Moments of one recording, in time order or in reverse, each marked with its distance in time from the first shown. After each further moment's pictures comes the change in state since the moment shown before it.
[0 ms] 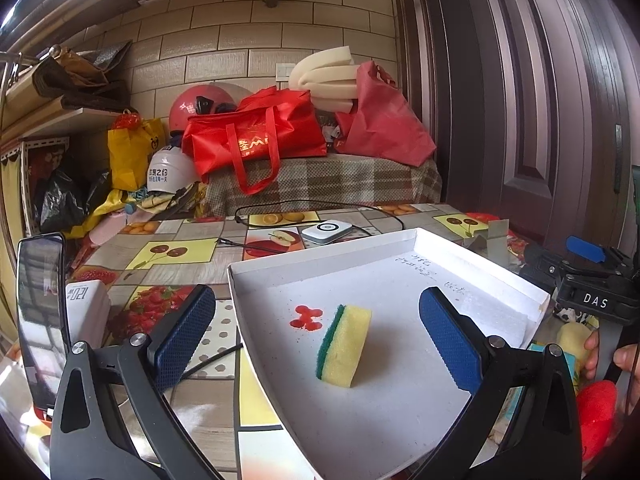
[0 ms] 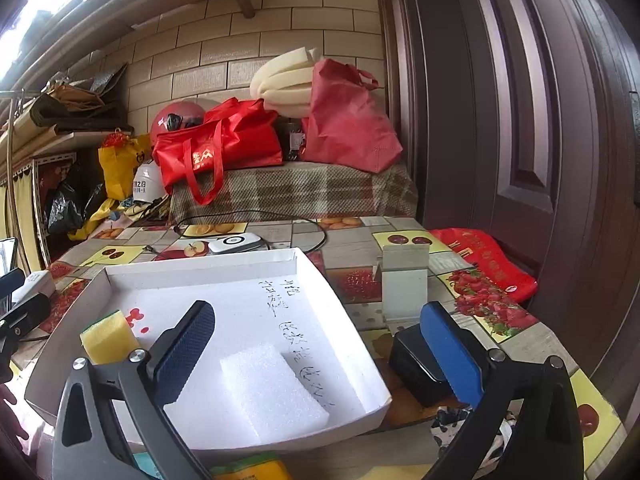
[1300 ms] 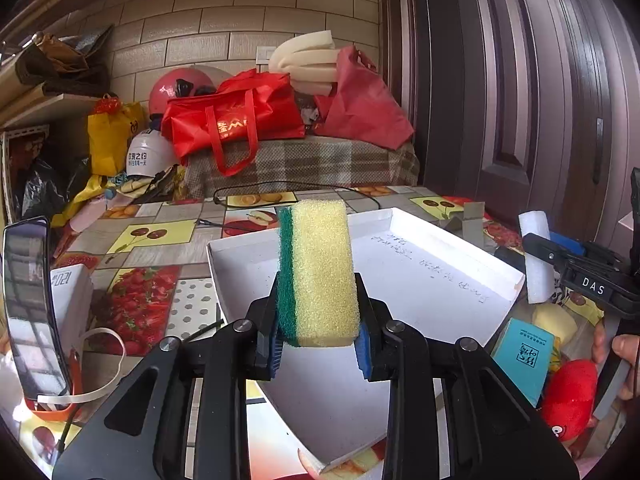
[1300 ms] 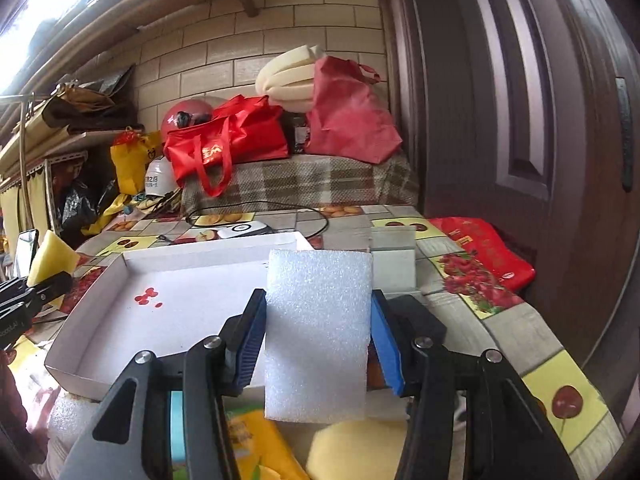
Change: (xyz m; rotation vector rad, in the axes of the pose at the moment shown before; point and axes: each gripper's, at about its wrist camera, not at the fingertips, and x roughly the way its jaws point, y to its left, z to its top) left arm -0.001 0.000 -0.008 0.010 0.076 -0.087; right arm -0.025 -0.011 -0.011 -0.008 0.041 0.070
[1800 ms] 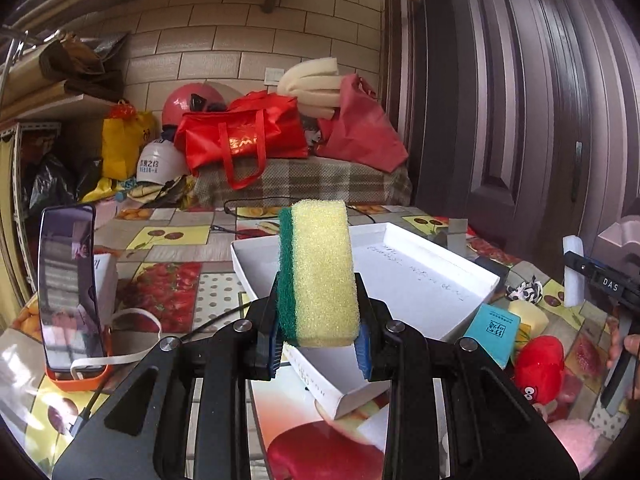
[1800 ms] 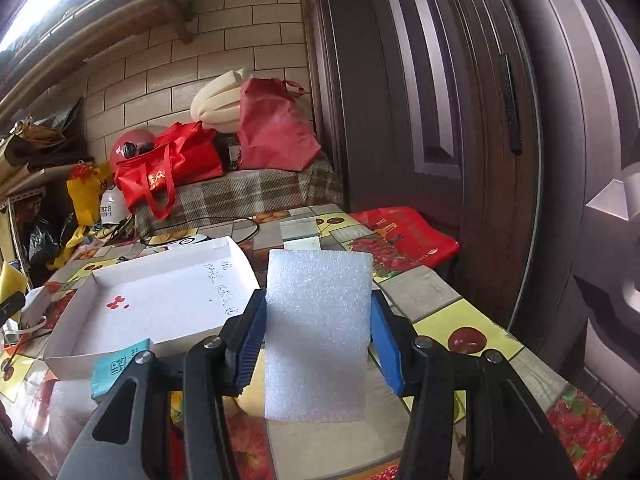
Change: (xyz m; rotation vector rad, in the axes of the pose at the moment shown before) left arm -0.061 0.017 -0.012 -0.017 -0.109 -0.028; right arm -0.077 -0.046 -0.022 0.142 -0.050 -0.213
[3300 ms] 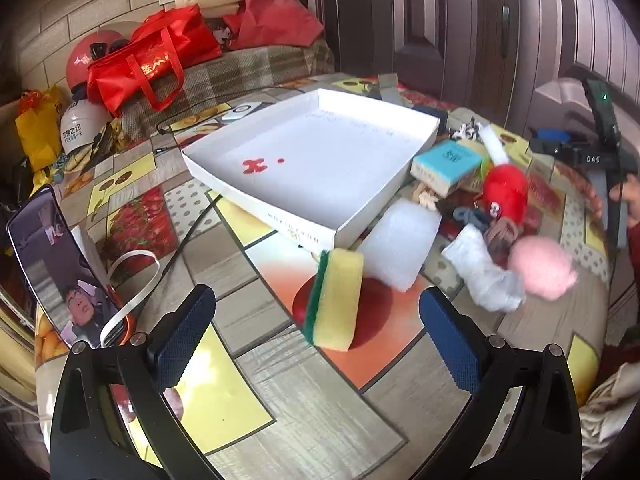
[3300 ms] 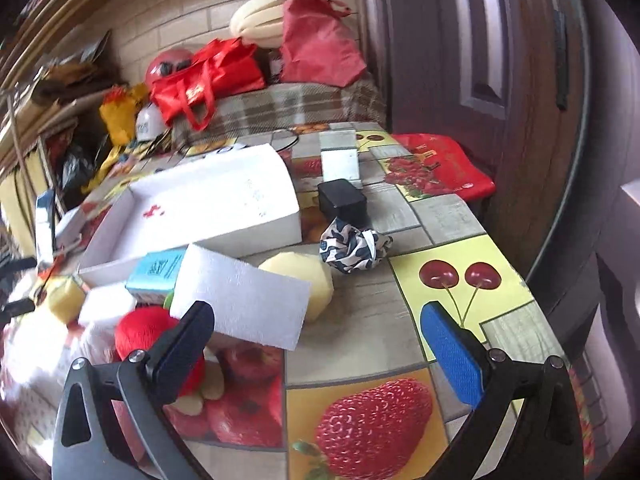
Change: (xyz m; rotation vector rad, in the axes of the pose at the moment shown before) left arm -0.017 0.015 -0.021 0.313 0.490 -0.231; right arm -0.008 -0.013 -0.008 -0.101 0.388 0.194
